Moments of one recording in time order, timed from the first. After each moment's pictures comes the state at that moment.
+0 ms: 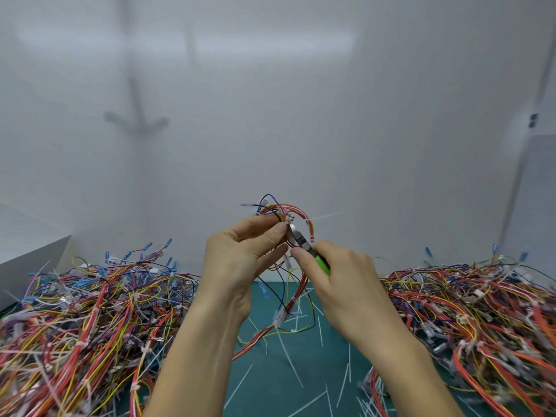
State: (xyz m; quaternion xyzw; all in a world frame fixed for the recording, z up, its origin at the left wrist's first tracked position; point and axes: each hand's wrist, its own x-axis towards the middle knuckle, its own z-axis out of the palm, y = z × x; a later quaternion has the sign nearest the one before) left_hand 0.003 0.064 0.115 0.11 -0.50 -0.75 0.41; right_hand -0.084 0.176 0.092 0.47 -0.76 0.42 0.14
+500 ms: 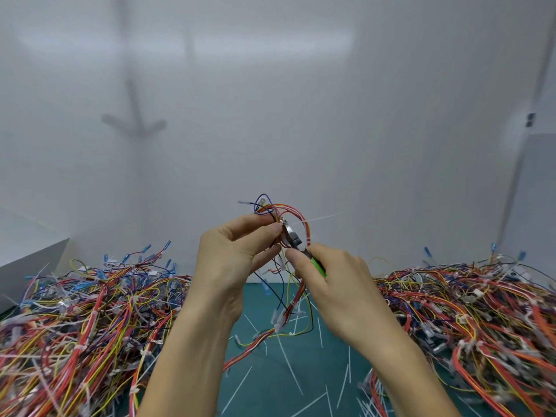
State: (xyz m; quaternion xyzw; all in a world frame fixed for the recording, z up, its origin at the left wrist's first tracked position) left_hand 0.010 0.064 0.120 0.11 -0.55 -0.70 0.43; right_hand -0.081 0.175 0.093 0.48 -0.75 0.45 0.10
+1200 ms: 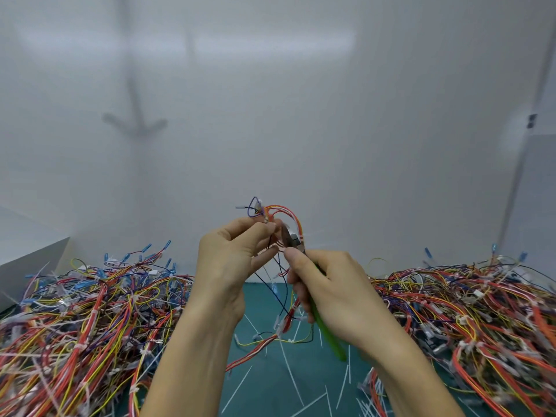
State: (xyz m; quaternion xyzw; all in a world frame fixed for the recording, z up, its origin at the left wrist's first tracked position) left_hand 0.006 0.064 0.118 0.13 -0.52 -0.72 0.44; right_hand -0.074 0.175 0.097 0.45 -0.71 0.54 -0.05
